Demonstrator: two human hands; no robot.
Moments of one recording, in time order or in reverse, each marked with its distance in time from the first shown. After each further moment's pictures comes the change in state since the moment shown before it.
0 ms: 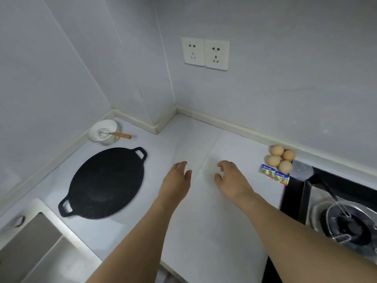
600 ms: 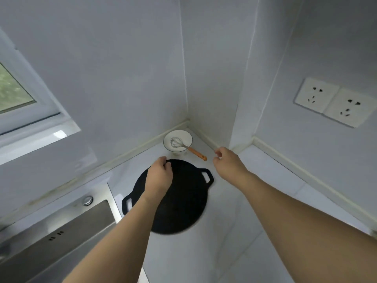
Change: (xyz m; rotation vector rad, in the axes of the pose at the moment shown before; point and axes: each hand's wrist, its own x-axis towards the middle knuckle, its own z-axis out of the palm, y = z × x) left_hand 0.032 -0.179 -0.190 -0.296 0.394 -0.491; right_hand 0.119 -0.263 0.069 0.046 -0.235 -0.262
